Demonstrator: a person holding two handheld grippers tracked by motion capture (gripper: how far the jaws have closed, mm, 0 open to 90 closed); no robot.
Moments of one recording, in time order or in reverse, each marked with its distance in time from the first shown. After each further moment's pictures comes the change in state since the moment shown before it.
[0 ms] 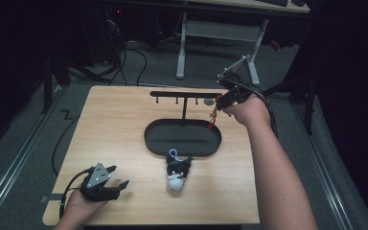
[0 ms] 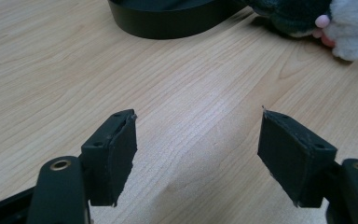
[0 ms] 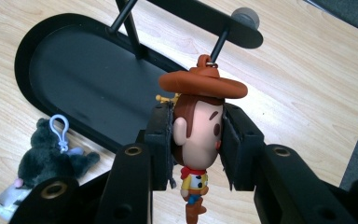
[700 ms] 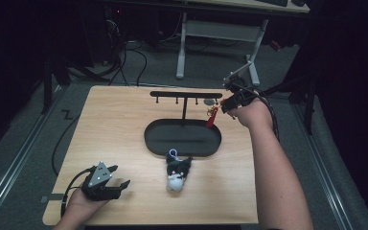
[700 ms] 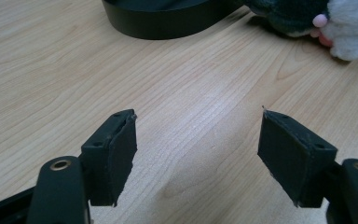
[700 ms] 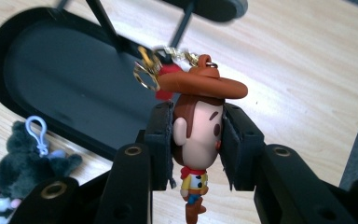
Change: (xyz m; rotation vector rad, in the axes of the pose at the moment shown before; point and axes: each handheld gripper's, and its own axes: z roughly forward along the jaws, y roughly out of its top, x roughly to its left) left arm -0.001 0.002 0.004 0.010 -0.018 0.010; right arm -0.020 -0.014 0.019 0.025 -0.004 0.066
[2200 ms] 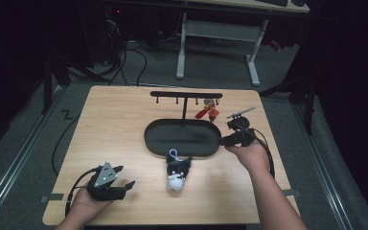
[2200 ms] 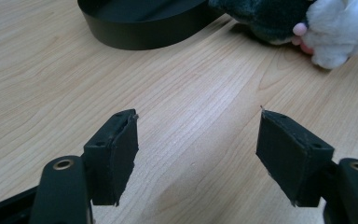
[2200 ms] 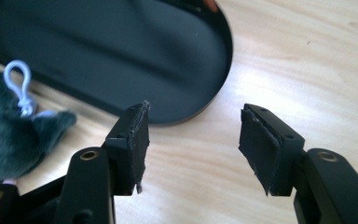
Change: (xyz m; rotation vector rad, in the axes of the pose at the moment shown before) left arm -0.011 0.010 0.006 -0.005 -0.023 0.020; right arm 0.018 -0.104 0.054 -0.107 0.055 0.058
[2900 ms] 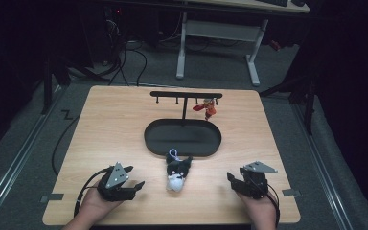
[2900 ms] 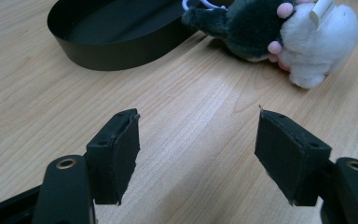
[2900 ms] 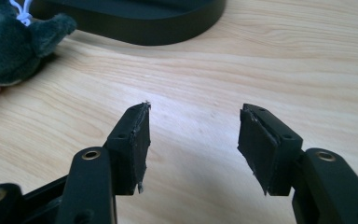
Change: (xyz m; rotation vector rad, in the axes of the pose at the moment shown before) left arm -0.020 0.014 0.016 -0.008 -0.015 0.024; right arm 0.004 -0.156 0.013 -0.327 -0.019 0.022
